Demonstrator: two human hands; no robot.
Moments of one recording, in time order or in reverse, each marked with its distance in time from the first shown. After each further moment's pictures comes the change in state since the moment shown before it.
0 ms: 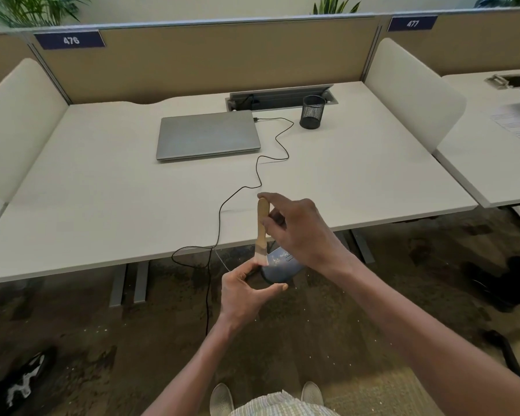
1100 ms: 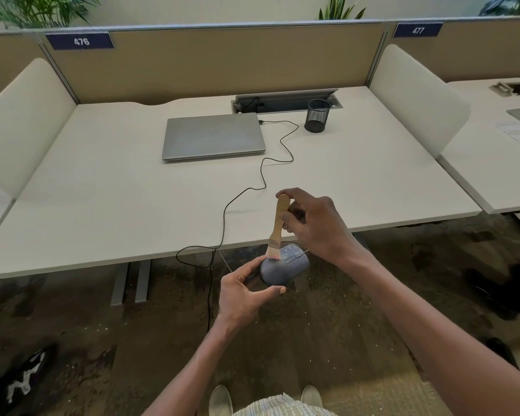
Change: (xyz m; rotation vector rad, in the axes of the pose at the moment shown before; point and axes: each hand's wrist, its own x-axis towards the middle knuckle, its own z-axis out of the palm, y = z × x) left_hand -0.004 -0.004 -0.009 -0.088 -0.008 -0.095; right_hand 0.001 0.018 -0.010 0.061 0.019 0.071
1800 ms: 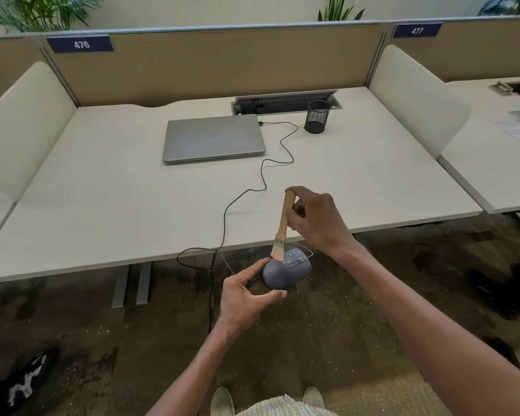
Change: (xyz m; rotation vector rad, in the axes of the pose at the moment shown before) left_hand -0.002 0.005 -0.001 0.013 -0.038 -0.036; right_hand 0.014 0.015 0.007 -0.048 0.027 0.147
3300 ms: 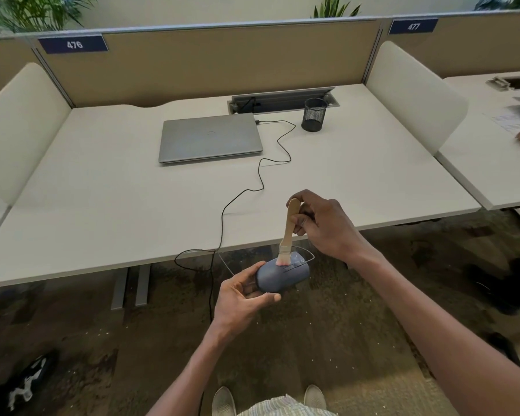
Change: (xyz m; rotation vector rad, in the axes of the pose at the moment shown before) left_hand 0.000 -0.012 -0.007 -0.106 -0.061 -0.107; right_hand -0.010 0.019 -0.012 0.141 -0.105 -0.028
